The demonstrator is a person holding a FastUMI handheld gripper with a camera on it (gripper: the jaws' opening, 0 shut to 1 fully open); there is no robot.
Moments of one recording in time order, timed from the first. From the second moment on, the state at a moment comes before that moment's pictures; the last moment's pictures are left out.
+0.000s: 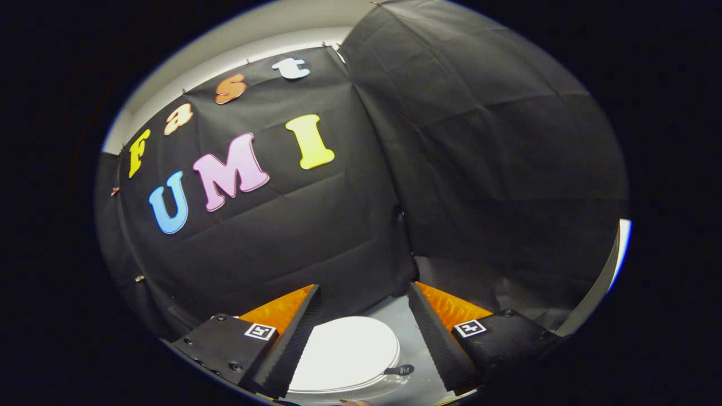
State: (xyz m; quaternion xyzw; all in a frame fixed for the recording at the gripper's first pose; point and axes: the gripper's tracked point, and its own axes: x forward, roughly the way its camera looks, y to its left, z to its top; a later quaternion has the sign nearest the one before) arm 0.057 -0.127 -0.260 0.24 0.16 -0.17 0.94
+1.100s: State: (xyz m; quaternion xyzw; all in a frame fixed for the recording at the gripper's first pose) arm 0.020 -0.128 -0.525 0.57 0.26 -0.22 0.75
